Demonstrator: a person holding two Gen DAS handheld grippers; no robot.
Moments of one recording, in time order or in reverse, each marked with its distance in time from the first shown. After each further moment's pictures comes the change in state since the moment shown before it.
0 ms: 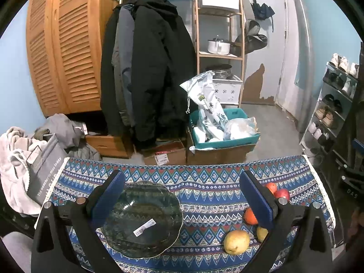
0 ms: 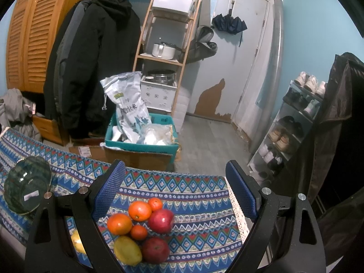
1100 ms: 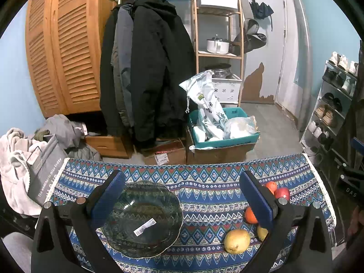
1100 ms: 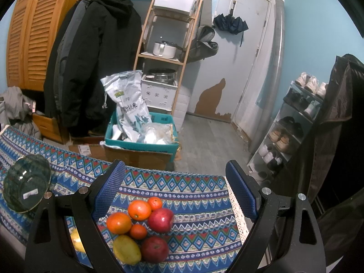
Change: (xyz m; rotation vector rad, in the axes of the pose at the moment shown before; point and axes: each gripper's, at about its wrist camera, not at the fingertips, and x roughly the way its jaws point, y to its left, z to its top) left arm 0.001 -0.003 -0.001 0.008 0.004 0.001; right arm 0.001 0.001 -0.001 -0.004 0.005 -0.001
